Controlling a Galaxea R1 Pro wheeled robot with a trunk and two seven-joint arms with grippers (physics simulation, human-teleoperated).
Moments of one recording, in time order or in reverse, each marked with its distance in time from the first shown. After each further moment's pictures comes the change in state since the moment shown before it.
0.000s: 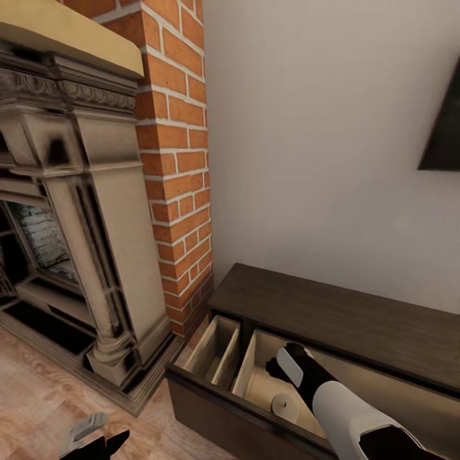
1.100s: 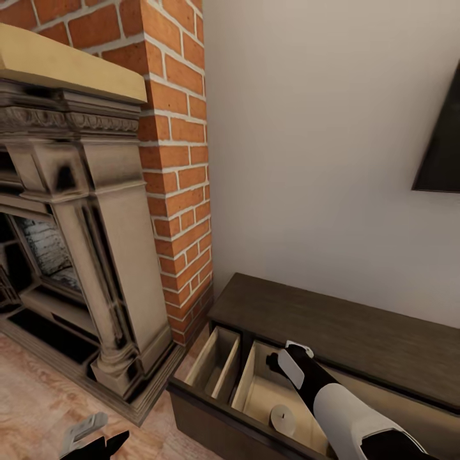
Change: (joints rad) left arm -0.001 -0.001 -0.002 0.001 -0.009 -0.001 0.007; right arm 0.012 -0.004 -0.007 -0.012 -0.004 -0.116 0.032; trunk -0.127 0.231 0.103
